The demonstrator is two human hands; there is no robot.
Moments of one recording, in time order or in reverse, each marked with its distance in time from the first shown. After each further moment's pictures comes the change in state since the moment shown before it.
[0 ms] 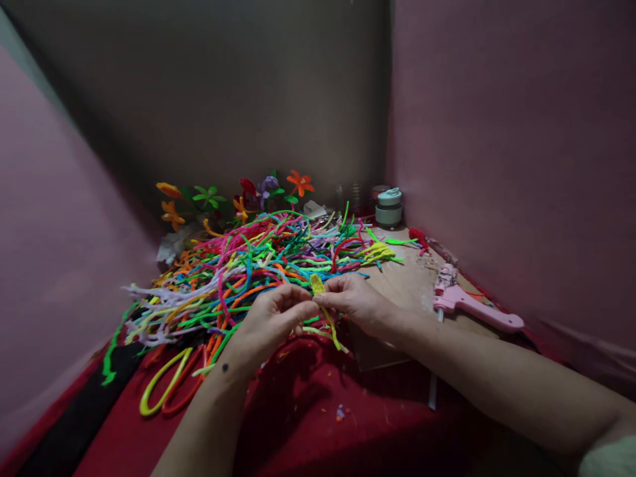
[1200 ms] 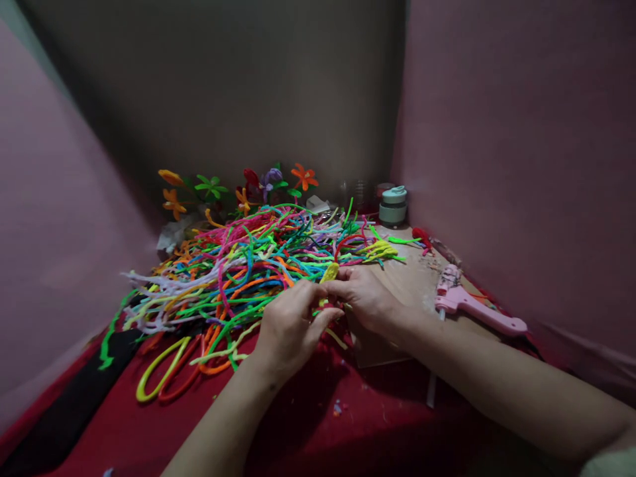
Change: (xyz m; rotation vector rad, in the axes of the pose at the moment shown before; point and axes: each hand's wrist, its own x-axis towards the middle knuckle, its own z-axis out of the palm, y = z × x) left_hand -0.004 -0.016 0.025 0.468 0.253 0.479; right_hand 0.002 0.004 0.001 0.228 0.074 -0.018
